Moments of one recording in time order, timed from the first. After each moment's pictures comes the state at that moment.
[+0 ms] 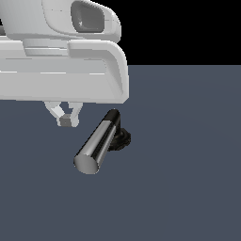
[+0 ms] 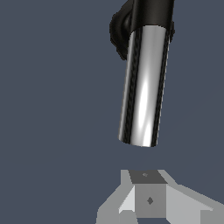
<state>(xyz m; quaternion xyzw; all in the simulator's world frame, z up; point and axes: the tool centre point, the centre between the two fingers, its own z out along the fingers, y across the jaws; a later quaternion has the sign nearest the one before) -0.218 0.088 0.209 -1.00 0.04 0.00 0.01</state>
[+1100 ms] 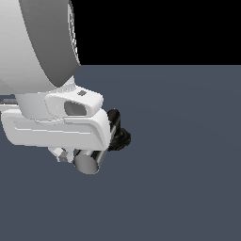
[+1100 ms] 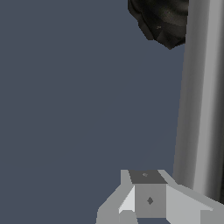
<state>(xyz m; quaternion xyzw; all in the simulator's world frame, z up) -0.198 0.121 0.109 -1.00 0.05 0.00 0.00</state>
